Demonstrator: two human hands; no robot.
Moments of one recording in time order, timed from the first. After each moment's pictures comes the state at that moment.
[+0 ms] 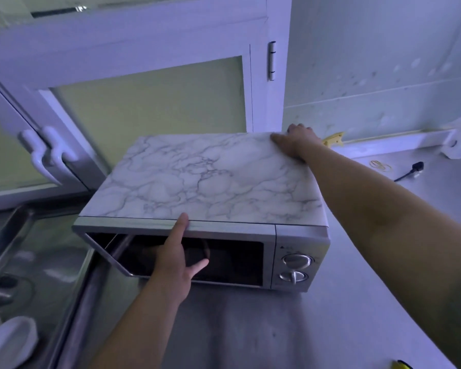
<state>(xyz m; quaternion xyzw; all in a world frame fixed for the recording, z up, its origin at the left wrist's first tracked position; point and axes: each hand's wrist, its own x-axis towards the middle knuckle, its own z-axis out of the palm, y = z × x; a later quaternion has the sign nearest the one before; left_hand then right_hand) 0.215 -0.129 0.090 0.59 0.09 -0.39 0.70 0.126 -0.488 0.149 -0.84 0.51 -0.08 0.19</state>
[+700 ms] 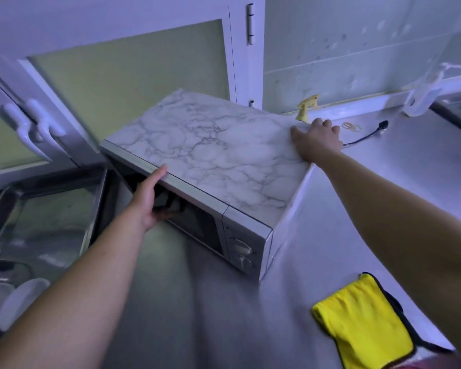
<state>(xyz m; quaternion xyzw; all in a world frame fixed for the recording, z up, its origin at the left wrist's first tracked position) 0.276 -0.094 0.107 0.65 -0.06 -0.45 0.61 0.012 -0.363 0.131 -0.73 0.64 -0.16 0.17</state>
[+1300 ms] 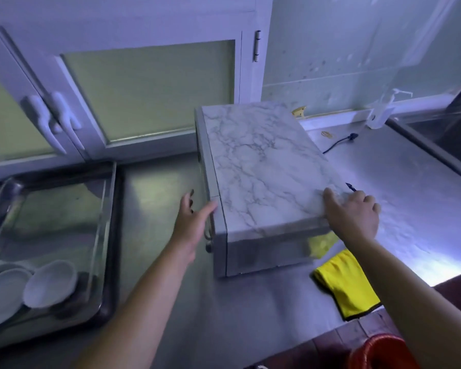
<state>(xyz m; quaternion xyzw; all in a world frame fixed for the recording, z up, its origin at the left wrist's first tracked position) 0.207 0.019 0.093 0.68 -0.26 -0.39 0.56 -0.082 -0.123 0.114 -0.60 0.75 -0.24 0.14</state>
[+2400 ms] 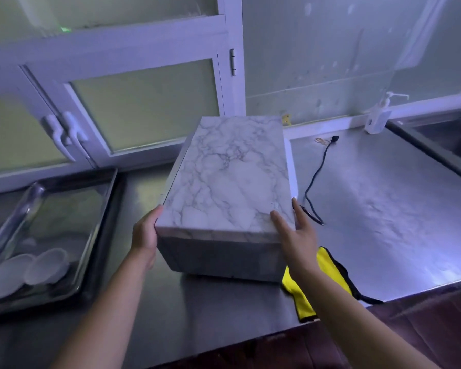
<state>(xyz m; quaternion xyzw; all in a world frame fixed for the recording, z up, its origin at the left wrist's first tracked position) 0.141 0.039 0.088 0.65 -0.15 -0.31 0.67 -0.143 -0.078 0.091 -0.51 0.48 -0.44 0.56</state>
